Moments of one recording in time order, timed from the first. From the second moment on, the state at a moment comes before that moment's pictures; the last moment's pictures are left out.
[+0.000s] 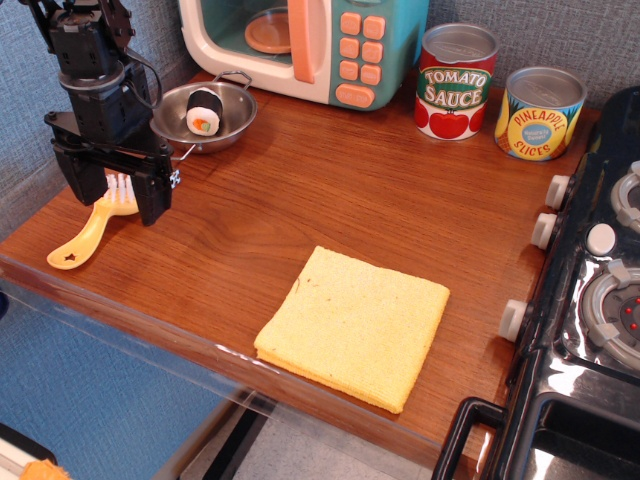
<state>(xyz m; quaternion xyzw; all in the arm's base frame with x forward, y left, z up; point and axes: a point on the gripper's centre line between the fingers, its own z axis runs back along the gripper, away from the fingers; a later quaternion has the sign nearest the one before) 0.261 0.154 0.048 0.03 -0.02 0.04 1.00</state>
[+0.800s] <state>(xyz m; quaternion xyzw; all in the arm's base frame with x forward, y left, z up) 0.247 0.089 0.048 0.01 -0.02 -0.04 1.00</state>
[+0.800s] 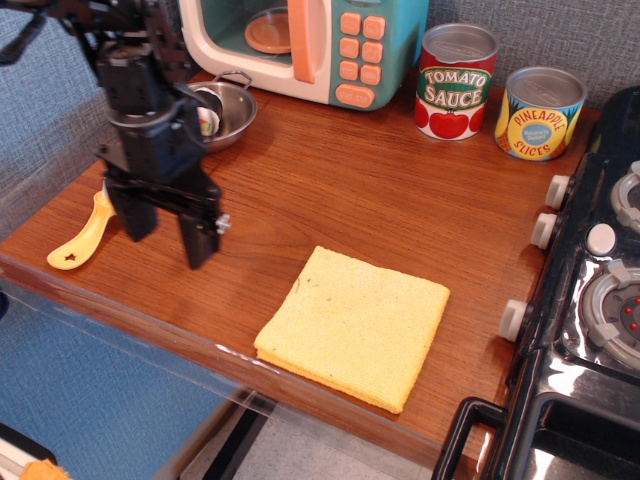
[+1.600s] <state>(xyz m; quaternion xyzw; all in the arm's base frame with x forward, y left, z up) 0.239 -0.033 0.044 -0.02 0.00 -0.11 0.99</state>
